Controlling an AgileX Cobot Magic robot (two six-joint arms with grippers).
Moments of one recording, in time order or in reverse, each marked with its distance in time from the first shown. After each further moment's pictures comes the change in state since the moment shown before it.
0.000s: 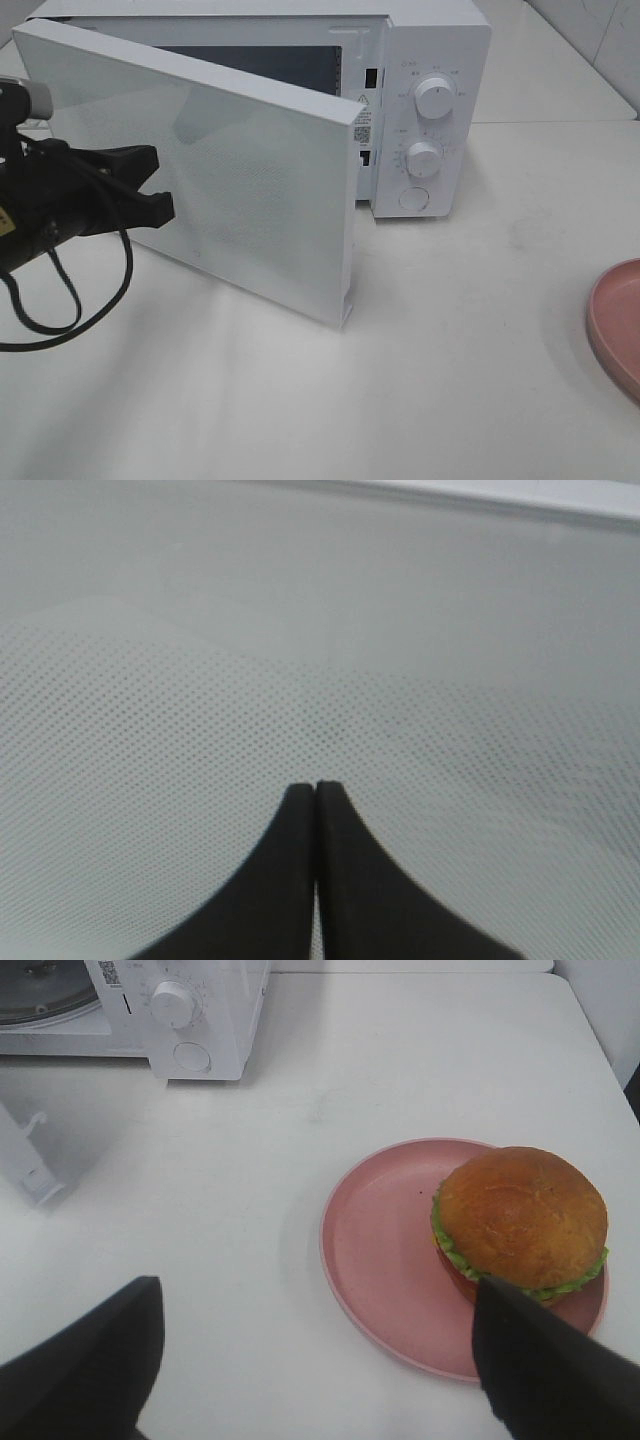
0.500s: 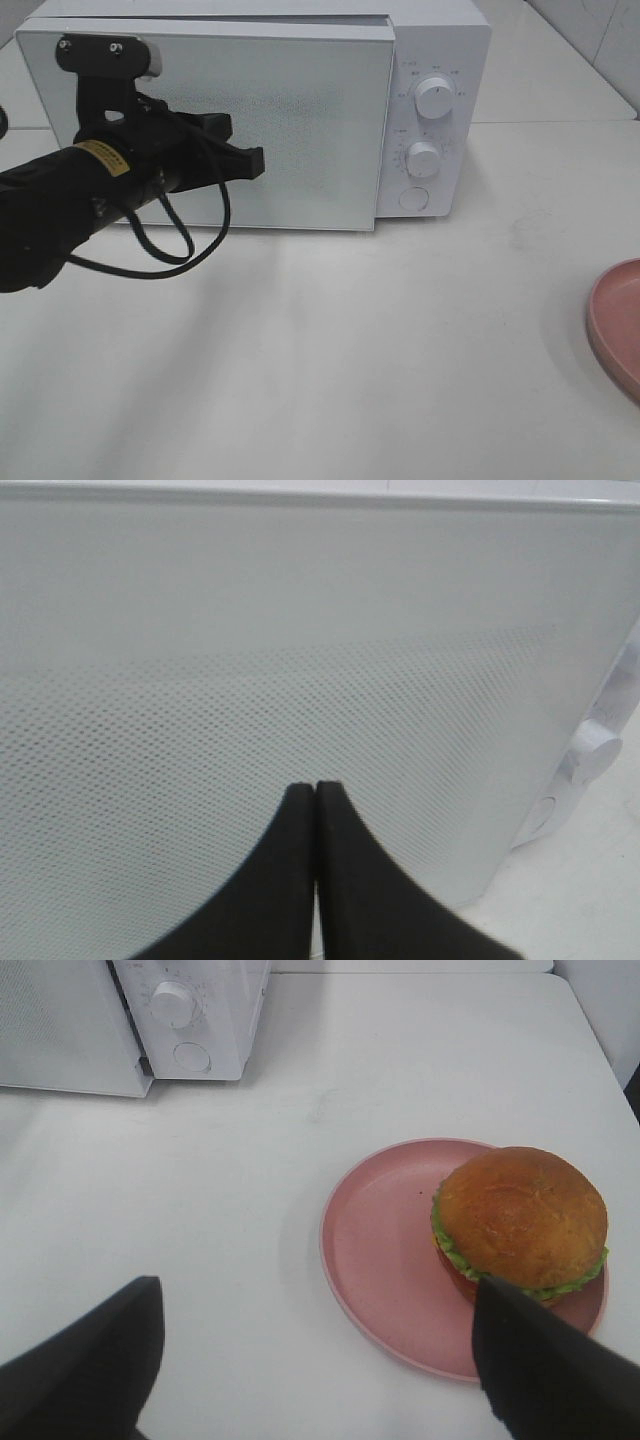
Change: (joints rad) left arm -0.158 0.153 -0.297 -0.240 0.149 0.129; right arm 0.000 0.000 0.000 0.000 0.000 -0.001
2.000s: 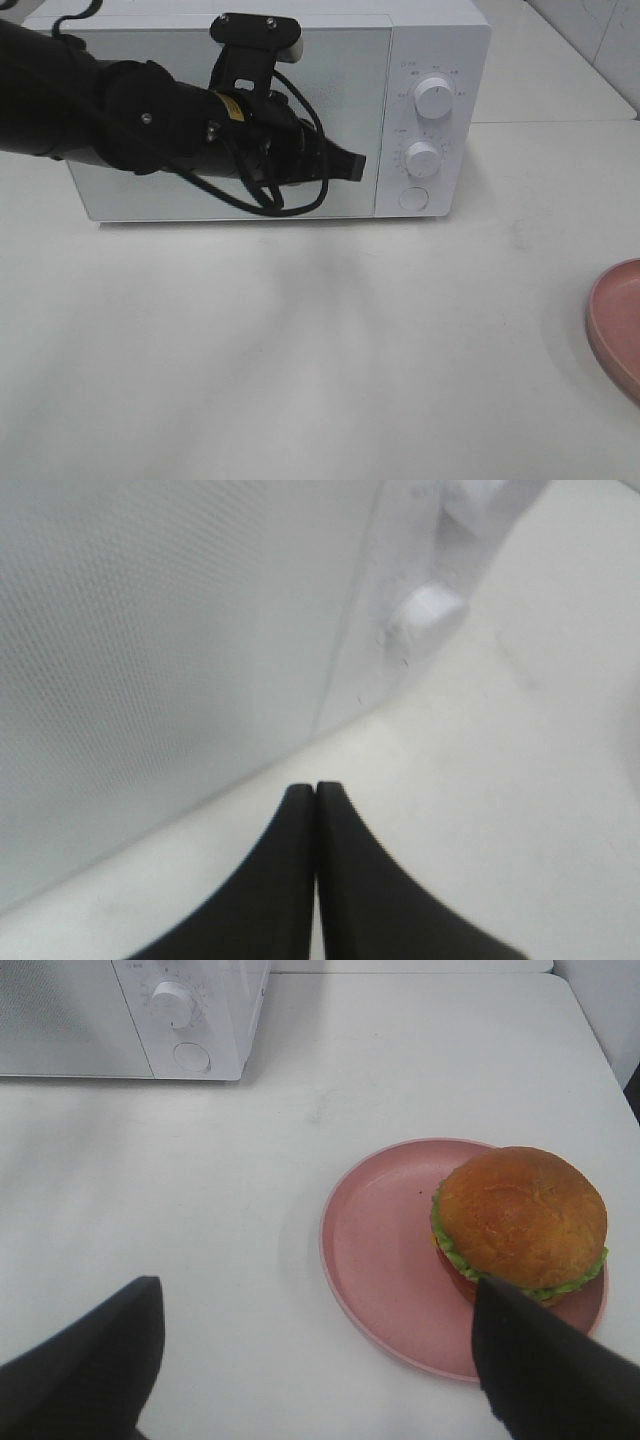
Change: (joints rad) left arm -0.087 0.066 -0.371 -0.040 0.675 0.095; right arm 0.000 0.000 0.000 0.000 0.000 0.000
